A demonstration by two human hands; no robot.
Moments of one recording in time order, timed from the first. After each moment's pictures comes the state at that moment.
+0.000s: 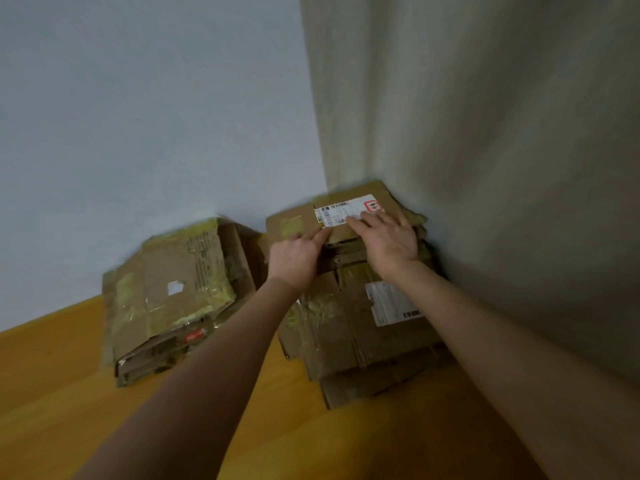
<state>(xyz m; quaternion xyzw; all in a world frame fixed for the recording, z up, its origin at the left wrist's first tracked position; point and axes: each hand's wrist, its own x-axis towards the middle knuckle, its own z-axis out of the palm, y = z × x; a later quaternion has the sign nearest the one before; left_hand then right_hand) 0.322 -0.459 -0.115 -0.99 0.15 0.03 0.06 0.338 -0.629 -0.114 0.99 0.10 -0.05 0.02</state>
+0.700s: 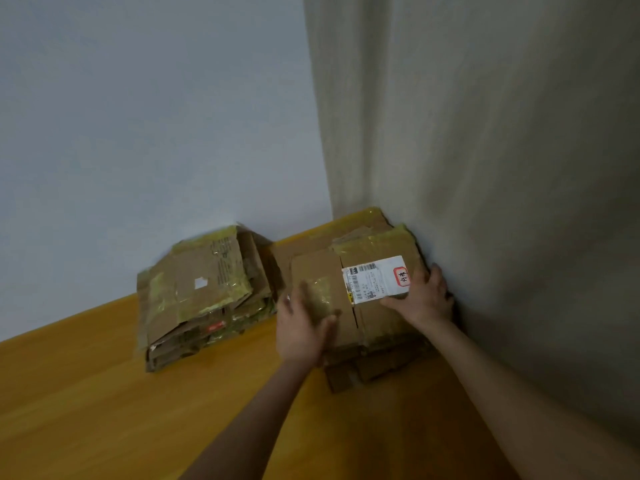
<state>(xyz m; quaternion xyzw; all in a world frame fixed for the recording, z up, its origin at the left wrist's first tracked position) 0.183 -0.461 -0.135 -0.94 -0.14 0.07 -0.32 0.234 -0.675 -0.130 0.96 -0.17 -0.15 -0.19</state>
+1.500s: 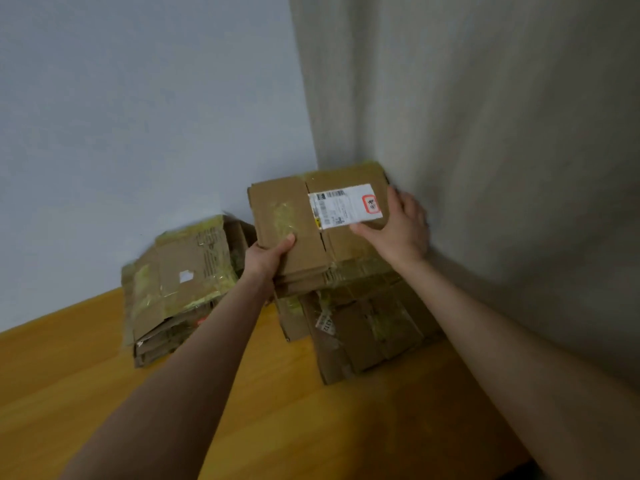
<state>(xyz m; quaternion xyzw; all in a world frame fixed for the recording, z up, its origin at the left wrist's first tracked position) 0.284 -0.431 -0.088 -0.66 -0.32 0.10 -0.68 0.303 -0.657 -0.088 0.95 -0.09 0.06 -0.28</state>
